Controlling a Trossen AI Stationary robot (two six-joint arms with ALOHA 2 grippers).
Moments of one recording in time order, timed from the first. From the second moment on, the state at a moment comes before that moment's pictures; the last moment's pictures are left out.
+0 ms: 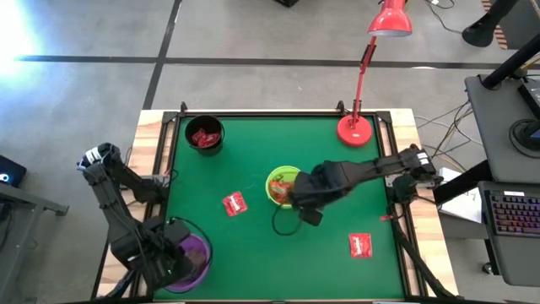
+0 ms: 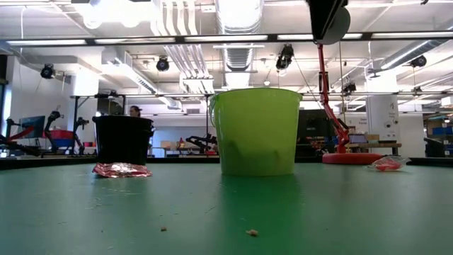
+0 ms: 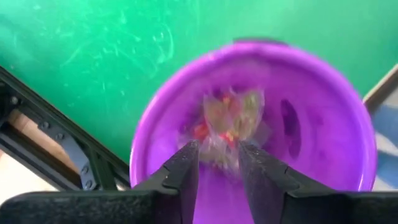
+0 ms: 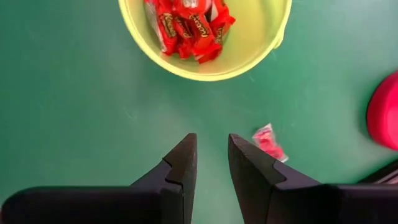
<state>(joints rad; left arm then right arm) -1.00 1.49 1.37 -1.38 -0.17 -1.73 0.25 1.85 1.91 -1.57 0.17 0.71</state>
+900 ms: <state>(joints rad) -0.84 1.43 1.63 -1.57 -0.54 -1.37 0.65 1.78 1.57 -1.57 0.15 1.58</state>
